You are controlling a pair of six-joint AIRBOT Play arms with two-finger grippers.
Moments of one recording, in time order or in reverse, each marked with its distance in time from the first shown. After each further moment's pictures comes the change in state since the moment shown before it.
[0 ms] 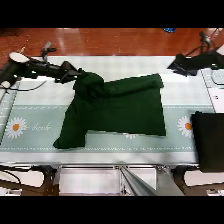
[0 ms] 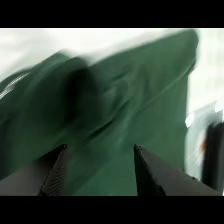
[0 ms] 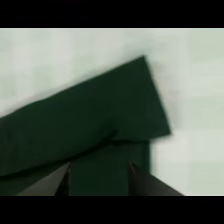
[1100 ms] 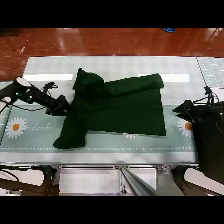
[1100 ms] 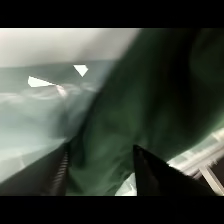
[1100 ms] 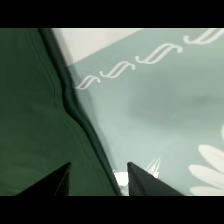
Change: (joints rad) left arm 0.049 -0.002 -0.364 0.229 -0.100 -0.064; right arm -0.277 0.293 -0.763 0.155 0.002 -0.237
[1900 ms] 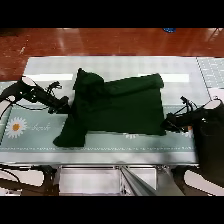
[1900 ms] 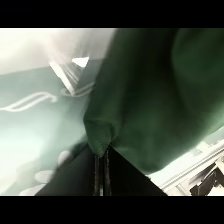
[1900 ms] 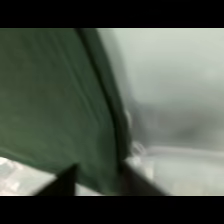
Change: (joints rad) left arm -0.036 -0.002 0.016 -0.007 -0.005 0.040; right arm 0.258 0.002 -0.118 -0.148 -0.002 0.111
